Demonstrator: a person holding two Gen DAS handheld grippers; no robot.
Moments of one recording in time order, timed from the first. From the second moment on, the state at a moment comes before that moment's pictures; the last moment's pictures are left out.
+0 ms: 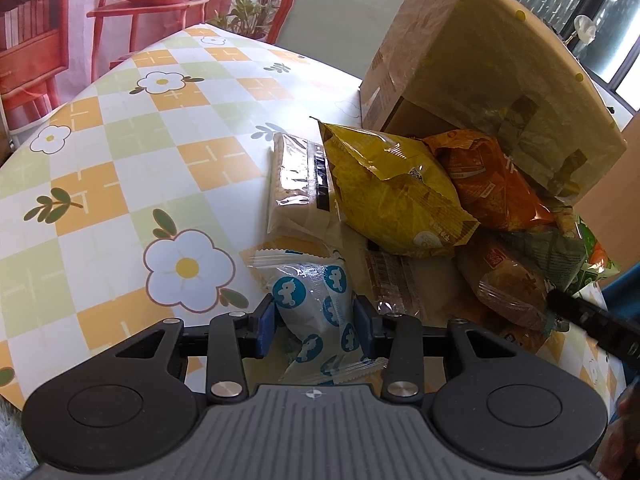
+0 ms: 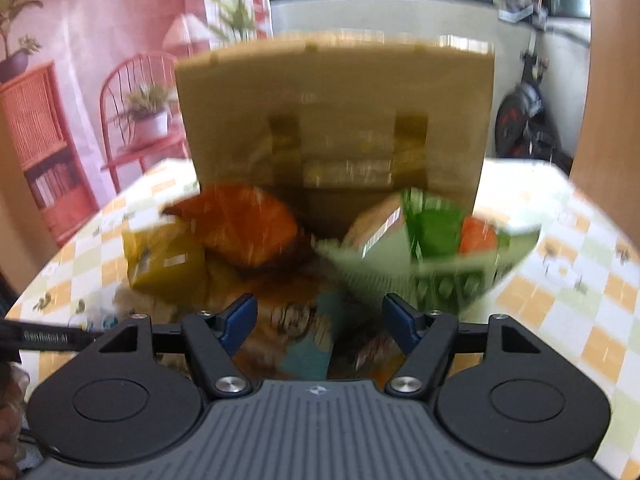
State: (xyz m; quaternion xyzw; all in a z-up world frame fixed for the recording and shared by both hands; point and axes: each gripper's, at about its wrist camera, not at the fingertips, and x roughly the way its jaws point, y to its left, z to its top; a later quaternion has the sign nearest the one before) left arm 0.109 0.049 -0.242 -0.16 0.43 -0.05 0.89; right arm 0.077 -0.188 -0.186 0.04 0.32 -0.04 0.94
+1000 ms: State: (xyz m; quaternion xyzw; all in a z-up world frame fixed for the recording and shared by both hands) left arm 0.110 0.047 -0.244 -0.15 0.42 -0.07 0.89; right arm 0.121 -0.179 -0.227 0.06 0.39 0.01 0.92
